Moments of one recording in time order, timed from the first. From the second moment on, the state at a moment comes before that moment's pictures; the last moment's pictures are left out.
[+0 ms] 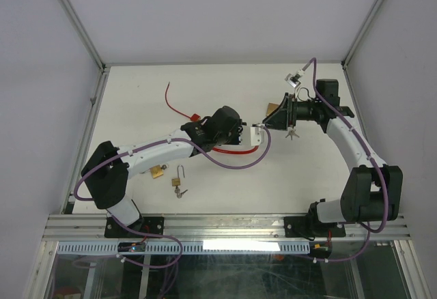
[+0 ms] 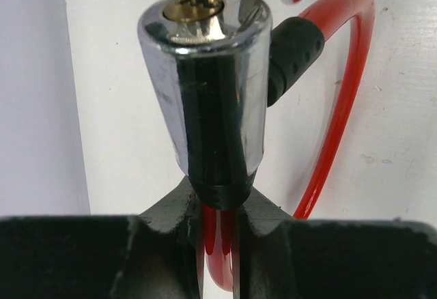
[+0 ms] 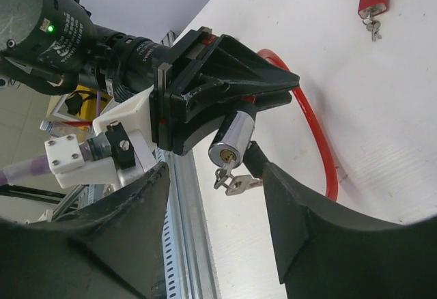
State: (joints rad) left arm -0.95 1.64 1.21 -0.28 -0.12 0.81; right arm 0.04 1.38 1.03 -0.41 -1.34 0.00
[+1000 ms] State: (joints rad) left arm -0.94 1.64 1.22 -0.30 -0.09 0.81; right arm 0.14 1.35 1.03 -0.52 -1.18 -0.14
